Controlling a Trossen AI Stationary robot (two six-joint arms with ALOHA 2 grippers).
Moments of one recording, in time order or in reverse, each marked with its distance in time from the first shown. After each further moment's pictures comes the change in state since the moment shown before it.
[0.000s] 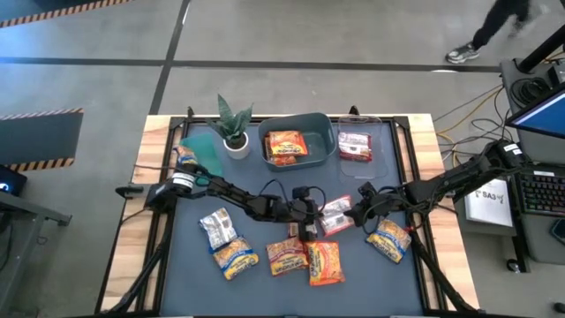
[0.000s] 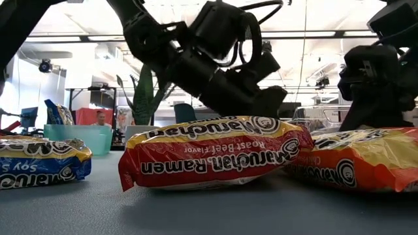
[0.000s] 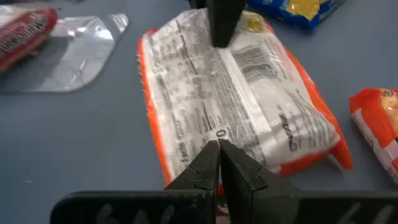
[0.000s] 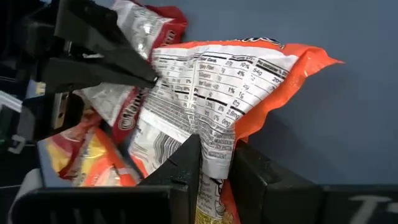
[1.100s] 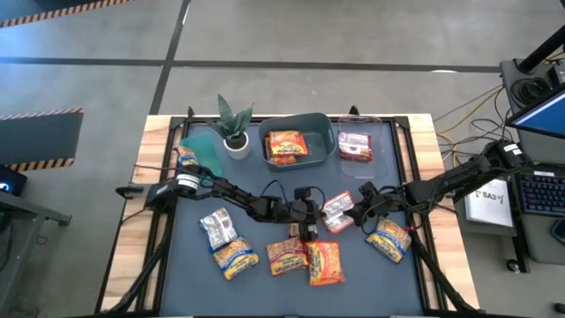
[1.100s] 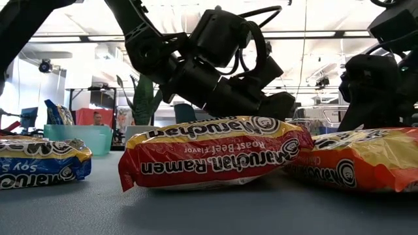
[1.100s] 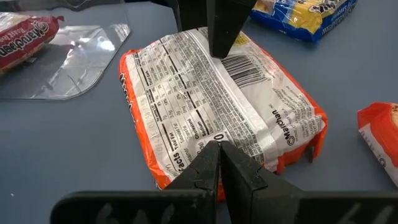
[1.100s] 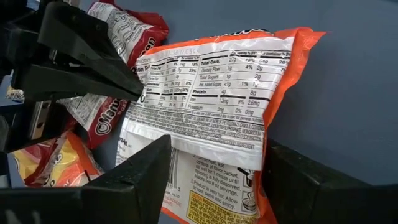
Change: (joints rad) left arm 0.003 0.070 0.002 0.096 0.000 -0.013; right arm -0.001 0.004 -0.005 -0.031 0.046 -0.038
